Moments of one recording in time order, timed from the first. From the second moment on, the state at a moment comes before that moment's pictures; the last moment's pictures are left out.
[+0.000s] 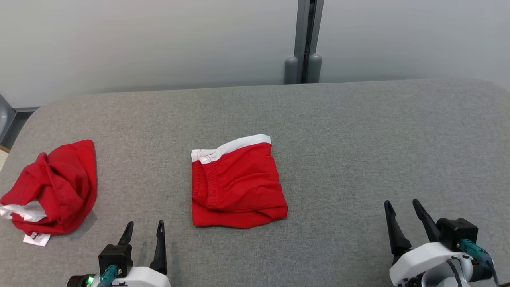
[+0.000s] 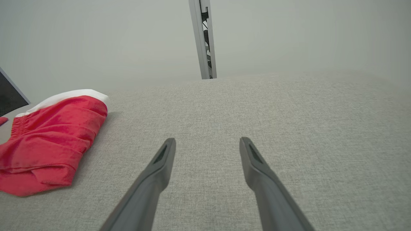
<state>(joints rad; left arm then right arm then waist) -0.07 0.05 -0.08 0.50 -0.13 0.06 -0.26 -0.17 -0.05 0.05 0.54 0.20 0.13 -0.26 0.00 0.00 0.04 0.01</state>
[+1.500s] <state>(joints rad) -0.19 0.05 -0.26 0.45 -0.21 0.09 -0.26 -0.65 -0.05 0.53 0.92 0.53 0.13 -0.26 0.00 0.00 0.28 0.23</state>
